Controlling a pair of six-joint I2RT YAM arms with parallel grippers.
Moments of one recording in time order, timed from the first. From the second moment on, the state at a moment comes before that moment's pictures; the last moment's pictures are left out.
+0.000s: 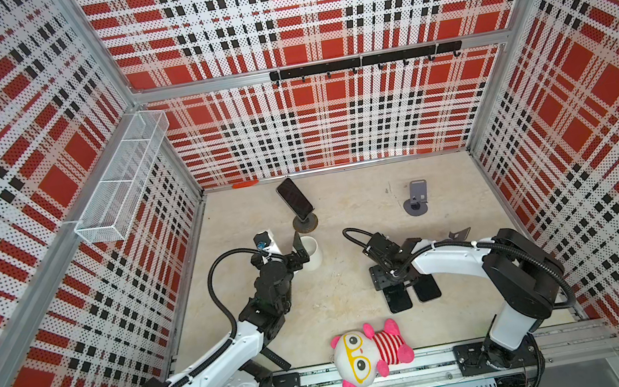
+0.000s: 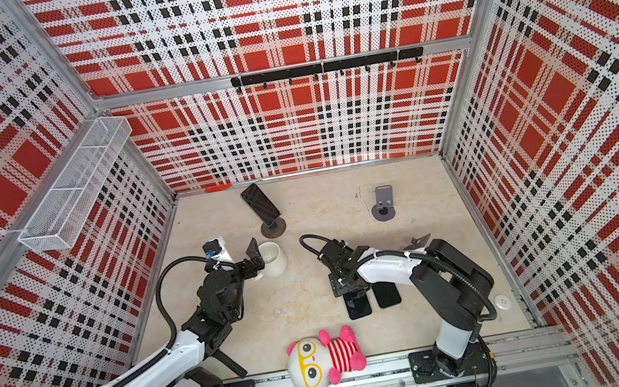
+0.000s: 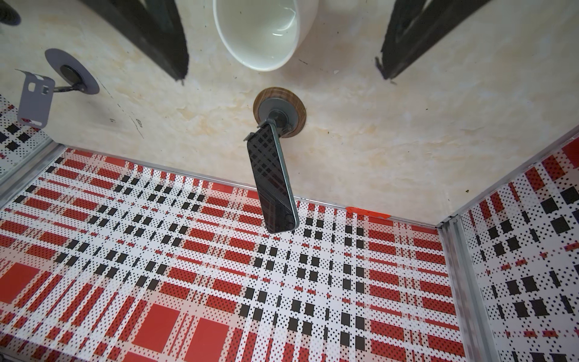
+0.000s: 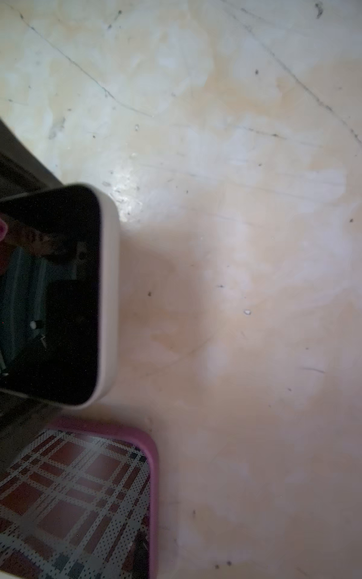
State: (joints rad) left arm -0.57 1.01 0.38 0.49 -0.56 -0.31; right arm 0.80 1.69 0.94 -0.53 0.17 0.62
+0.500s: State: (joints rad) left arm -0.57 1.01 0.37 0.49 -0.55 -0.31; right arm 0.80 1.69 0.94 -0.53 0.17 0.62
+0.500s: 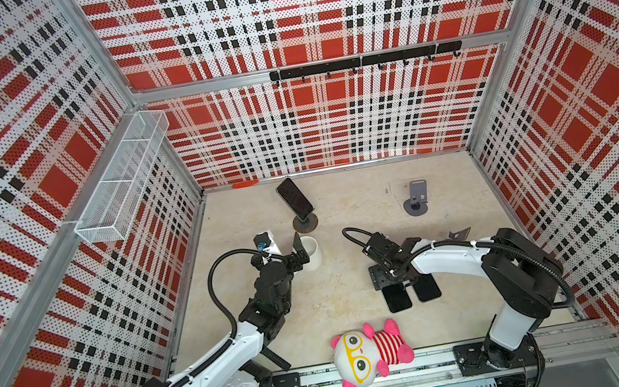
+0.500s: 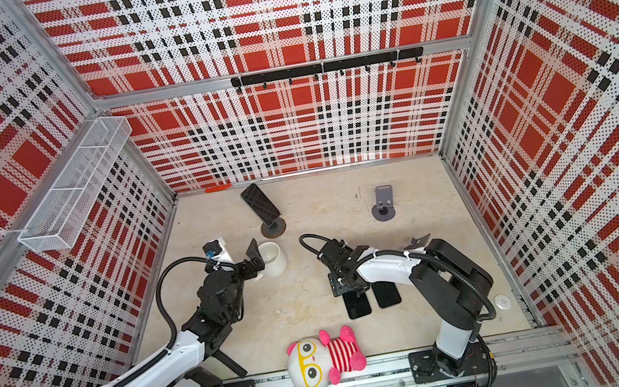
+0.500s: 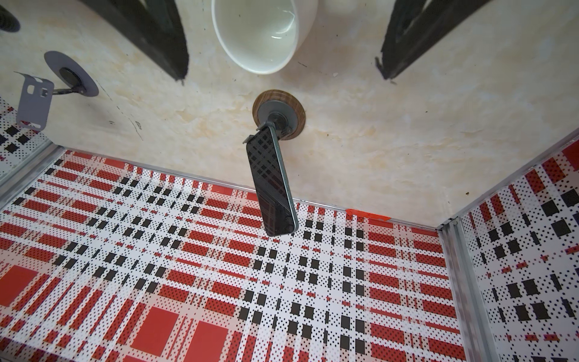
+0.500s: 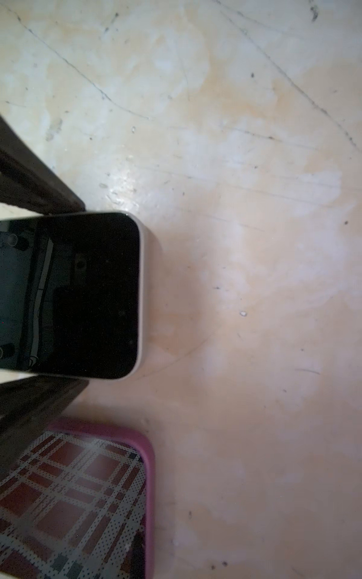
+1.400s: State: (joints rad) left arm -0.56 1.01 0.37 0.49 -0.53 -0.31; right arm 0.65 1.41 0.96 -0.57 0.35 0.58
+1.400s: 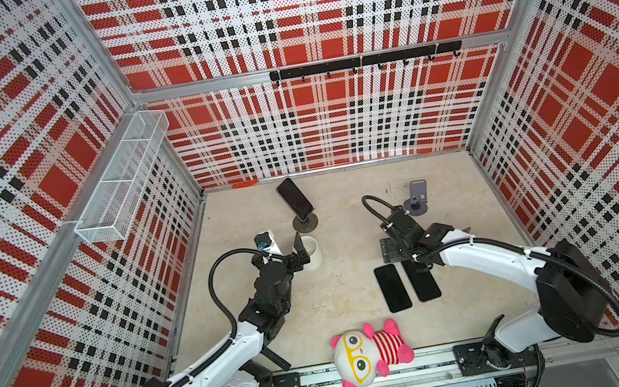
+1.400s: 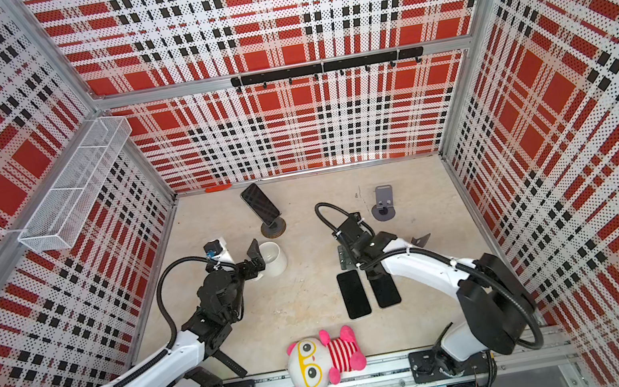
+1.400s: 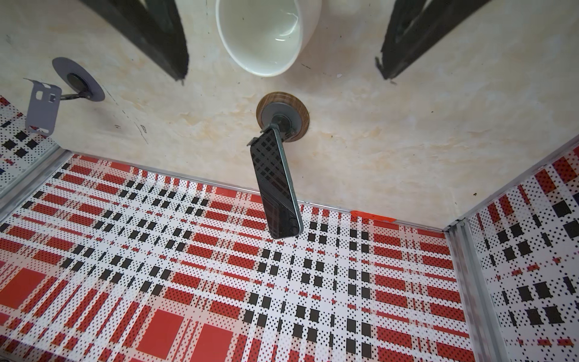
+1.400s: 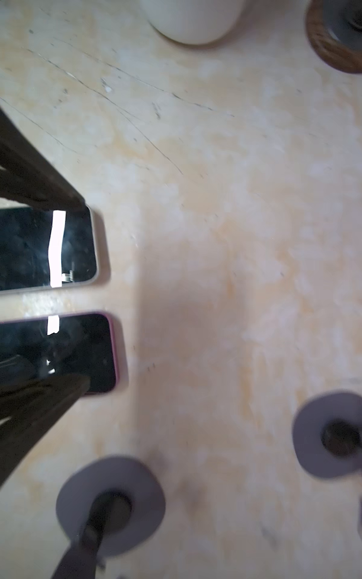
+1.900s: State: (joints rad) left arm -0.56 1.04 0.37 0.49 -0.50 -0.32; right arm 0.27 1.05 0.92 -0.69 0.47 0.51
